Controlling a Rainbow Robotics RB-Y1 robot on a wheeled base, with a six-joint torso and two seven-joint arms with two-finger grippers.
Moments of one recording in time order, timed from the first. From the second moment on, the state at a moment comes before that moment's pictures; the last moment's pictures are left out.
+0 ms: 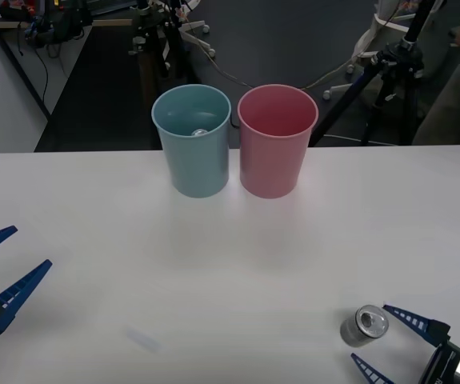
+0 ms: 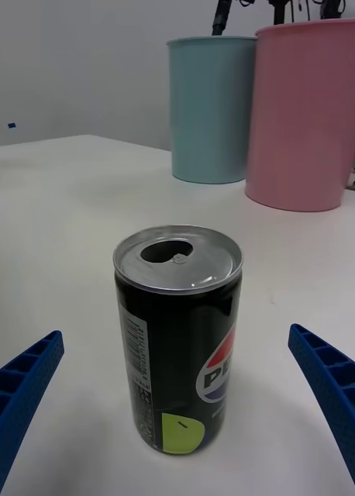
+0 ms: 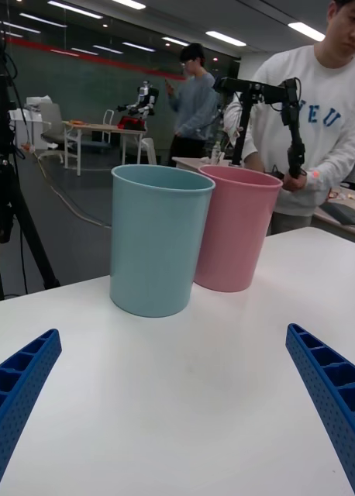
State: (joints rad) right arm 0.28 -0.35 -0.26 -1.11 0.98 -1.39 0.74; left arm 0.35 0.40 0.52 -1.66 -0.96 -1.22 0.00
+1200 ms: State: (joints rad) right arm 0.22 -0.31 -0.20 -1.11 0.99 -1.31 0.74; left arm 0.35 0.40 0.52 -1.66 -0.96 -1.22 0.00
